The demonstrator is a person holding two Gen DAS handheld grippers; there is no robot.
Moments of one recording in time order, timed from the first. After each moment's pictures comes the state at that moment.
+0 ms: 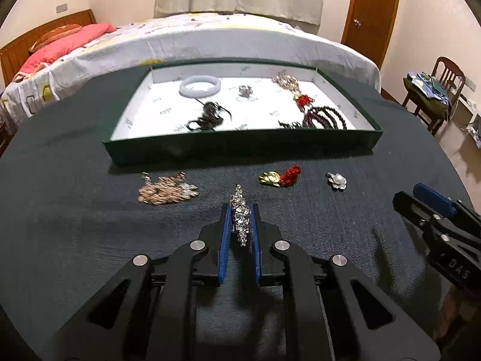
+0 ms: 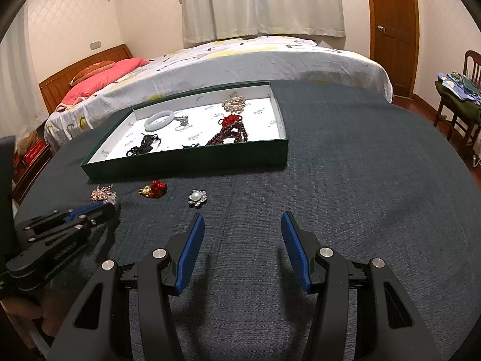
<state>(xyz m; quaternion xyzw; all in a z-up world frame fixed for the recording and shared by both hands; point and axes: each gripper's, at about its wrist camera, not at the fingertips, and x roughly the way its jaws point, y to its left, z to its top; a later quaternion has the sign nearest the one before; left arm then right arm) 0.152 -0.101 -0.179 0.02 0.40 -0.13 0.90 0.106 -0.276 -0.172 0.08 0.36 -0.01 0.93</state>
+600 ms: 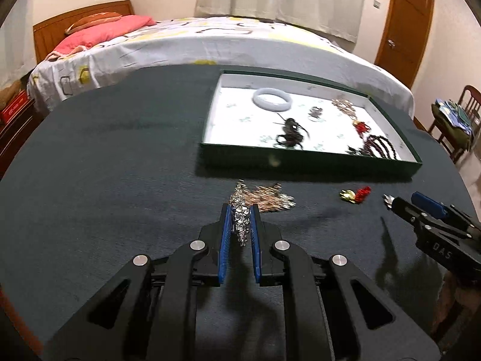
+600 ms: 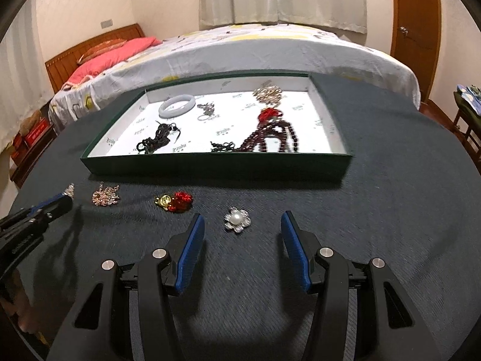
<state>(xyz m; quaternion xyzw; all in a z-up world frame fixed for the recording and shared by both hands) 0.161 -0.022 -0.169 -0.02 0.40 -0.06 0.91 0.162 -0.234 -0.181 0.05 0.40 0.02 0.91</state>
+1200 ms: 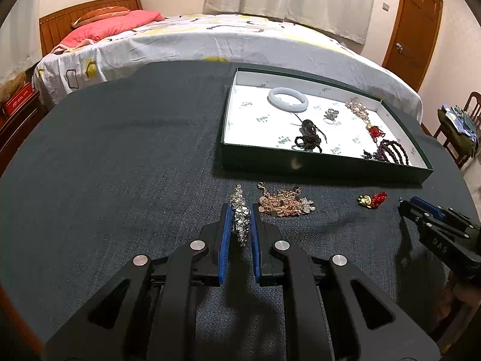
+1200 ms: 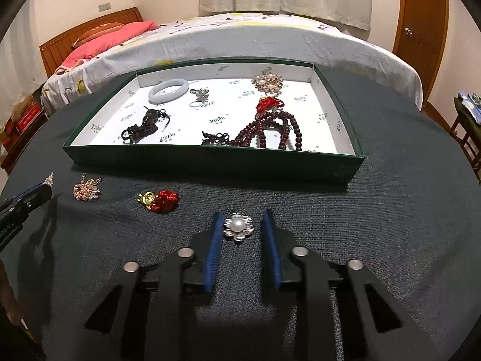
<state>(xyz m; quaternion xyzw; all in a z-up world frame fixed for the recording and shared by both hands) 0.167 -0.010 -0.174 -0.02 0.41 -0.05 0.91 0.172 -0.235 -0.189 0.03 0.42 0.01 0.91</state>
